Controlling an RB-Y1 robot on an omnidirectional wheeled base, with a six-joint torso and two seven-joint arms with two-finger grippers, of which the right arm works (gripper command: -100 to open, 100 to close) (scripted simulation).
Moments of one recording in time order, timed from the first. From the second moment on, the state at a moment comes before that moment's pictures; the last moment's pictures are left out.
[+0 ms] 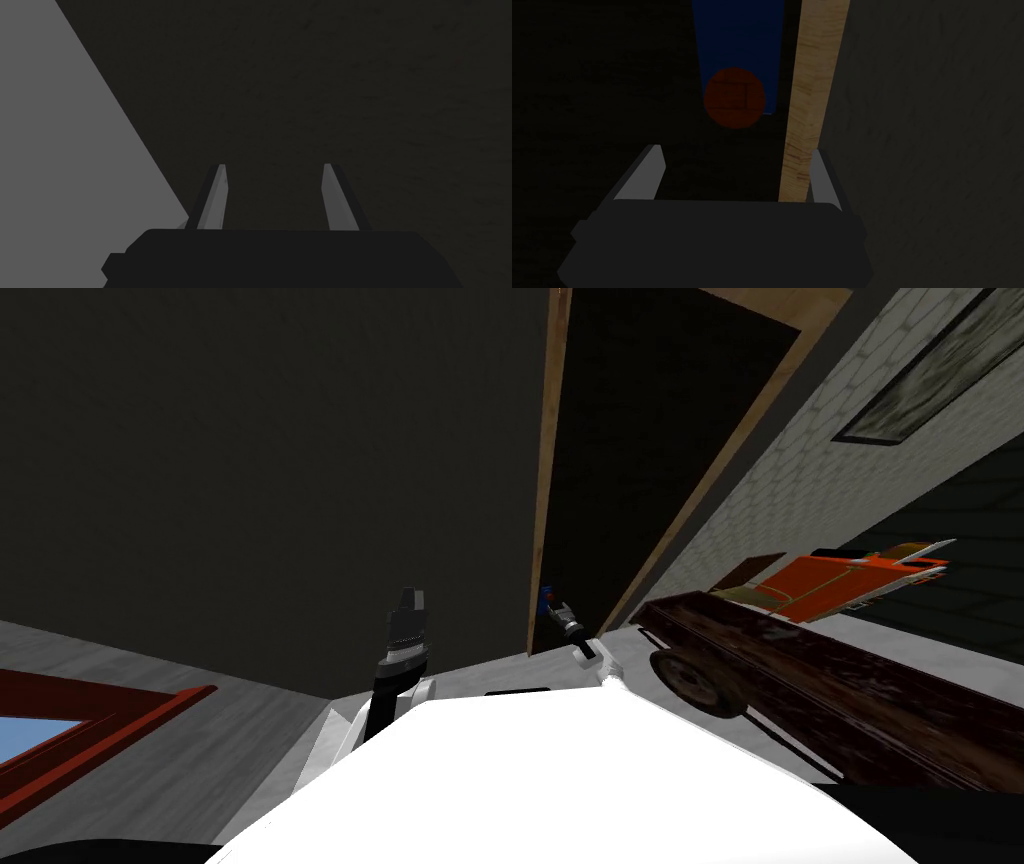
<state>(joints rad) -0.02 -0.17 -0.09 -1.23 0.61 -0.43 0.82</state>
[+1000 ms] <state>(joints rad) -0.10 -0.17 -0.29 -1.11 0.57 -0.42 0.89</state>
